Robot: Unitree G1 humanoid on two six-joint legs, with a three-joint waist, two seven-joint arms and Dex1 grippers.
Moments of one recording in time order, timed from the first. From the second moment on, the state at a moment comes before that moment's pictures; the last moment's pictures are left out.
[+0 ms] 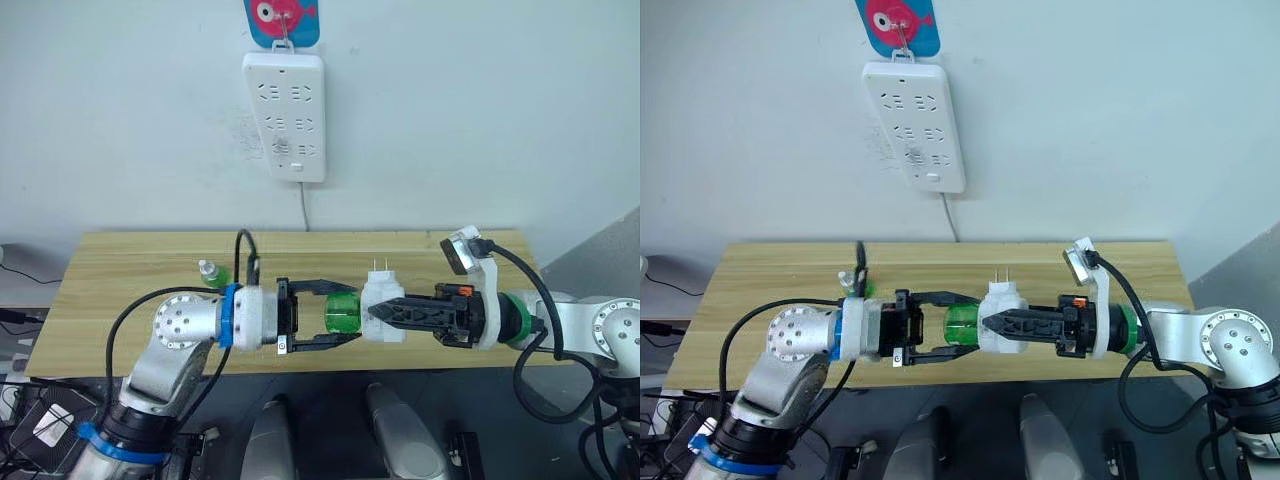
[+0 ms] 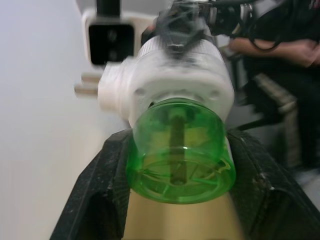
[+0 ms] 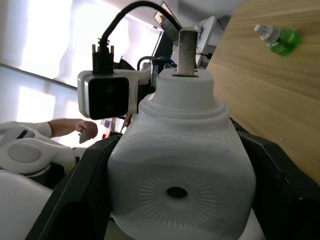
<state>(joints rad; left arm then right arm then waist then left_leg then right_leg) -0.25 0.66 -0.18 -0.37 -0.55 0.13 -1.13 -0.36 -0.81 0.08 -0.36 1.92 1.08 0.21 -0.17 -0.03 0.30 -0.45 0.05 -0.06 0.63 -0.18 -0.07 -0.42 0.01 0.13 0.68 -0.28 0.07</state>
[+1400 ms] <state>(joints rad) -0.08 0.60 -0.10 -0.43 -0.40 -0.18 -1.10 -0.33 -0.81 0.11 -0.40 1.94 1.04 0.17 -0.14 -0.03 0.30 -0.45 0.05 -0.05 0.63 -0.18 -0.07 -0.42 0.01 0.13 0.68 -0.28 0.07</state>
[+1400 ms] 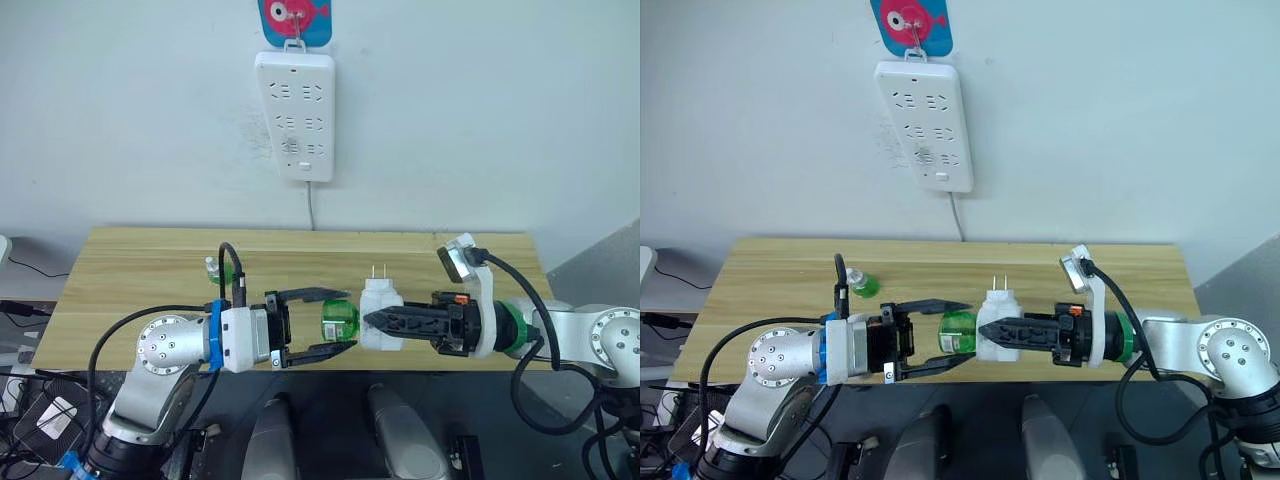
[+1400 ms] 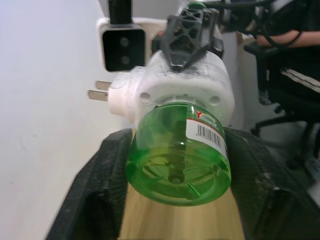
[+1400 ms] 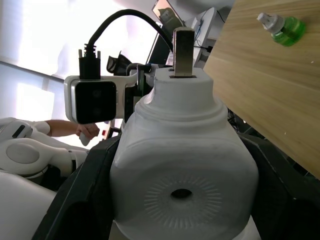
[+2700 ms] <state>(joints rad) -0.19 0.54 -0.10 -0.31 -0.37 -0.25 -1.13 -0.33 -0.80 0.06 -0.35 1.89 1.03 0.17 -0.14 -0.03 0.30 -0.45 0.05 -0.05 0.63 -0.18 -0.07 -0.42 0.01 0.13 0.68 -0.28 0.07</state>
